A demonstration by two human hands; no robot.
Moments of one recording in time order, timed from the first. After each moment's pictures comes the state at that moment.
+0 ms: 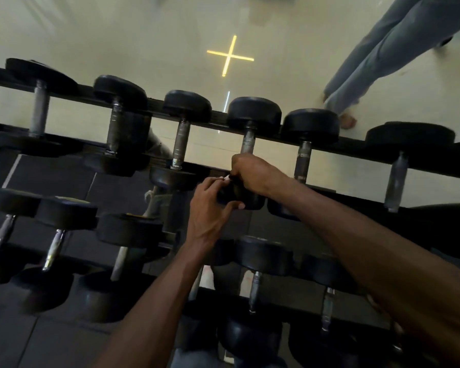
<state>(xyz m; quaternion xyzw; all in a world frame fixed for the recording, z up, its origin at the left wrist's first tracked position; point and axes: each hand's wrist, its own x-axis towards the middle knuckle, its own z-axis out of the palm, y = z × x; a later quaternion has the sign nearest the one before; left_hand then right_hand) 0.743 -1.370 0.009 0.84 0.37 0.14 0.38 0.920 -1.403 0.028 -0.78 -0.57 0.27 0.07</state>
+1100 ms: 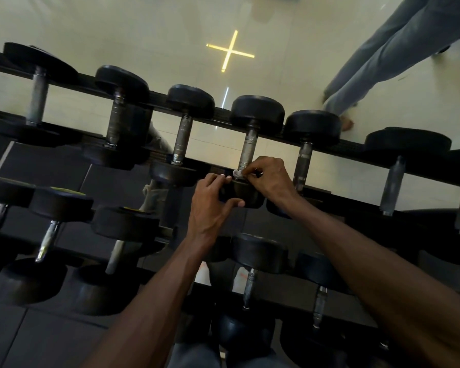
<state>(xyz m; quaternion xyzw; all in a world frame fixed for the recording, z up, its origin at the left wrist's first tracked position) 0.742 -1.370 0.010 0.84 0.36 0.15 0.38 0.923 -1.439 0.014 -0.82 -0.43 0.23 0.28</state>
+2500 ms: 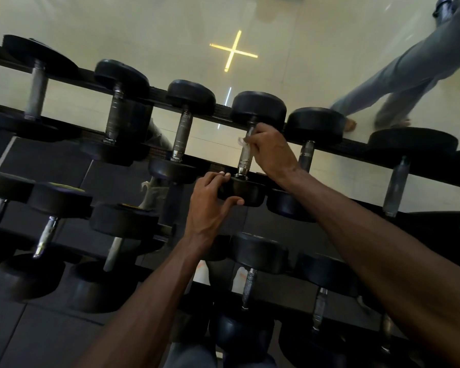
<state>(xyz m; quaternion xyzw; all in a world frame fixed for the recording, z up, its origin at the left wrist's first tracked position) 0.740 -1.373 0.007 0.83 0.37 0.16 0.39 0.950 -1.404 0.033 -0.80 -0.55 0.09 0.21</state>
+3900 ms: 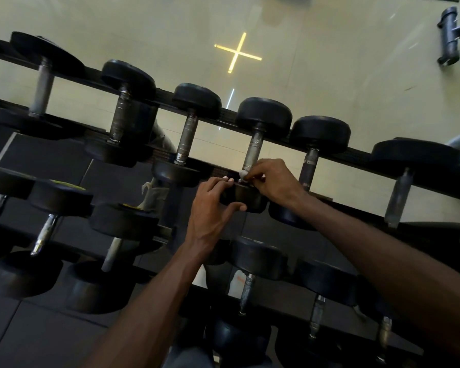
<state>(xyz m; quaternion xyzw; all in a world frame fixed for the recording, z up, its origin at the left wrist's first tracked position) 0.738 -1.371 0.007 0.83 0.36 0.16 0.40 0.931 -1.435 0.024 -0.77 -0.54 0.24 0.23</state>
